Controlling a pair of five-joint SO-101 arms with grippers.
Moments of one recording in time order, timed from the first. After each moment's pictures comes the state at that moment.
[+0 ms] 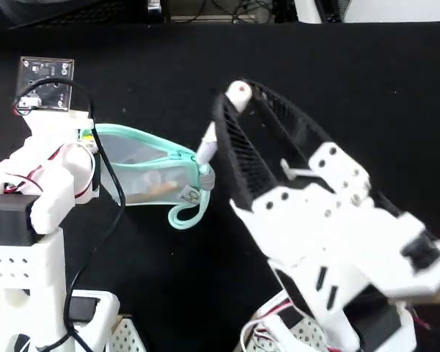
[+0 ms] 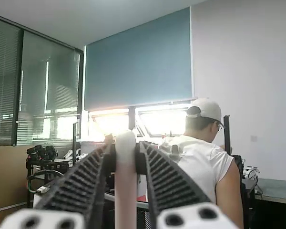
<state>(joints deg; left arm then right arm) -3.1 -39.7 15.3 85.0 -3.7 -35.8 -69.8 29.9 20.2 -3.7</state>
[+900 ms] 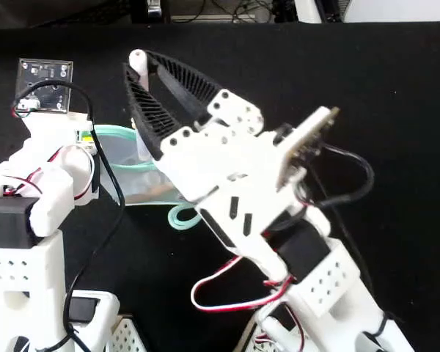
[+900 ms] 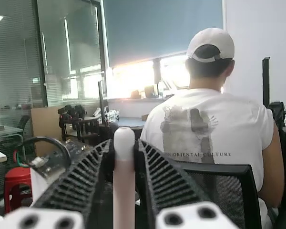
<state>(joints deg) -3.1 -40.1 16.0 85.0 -3.8 -41.4 -49.5 30.3 11.3 -7.0</state>
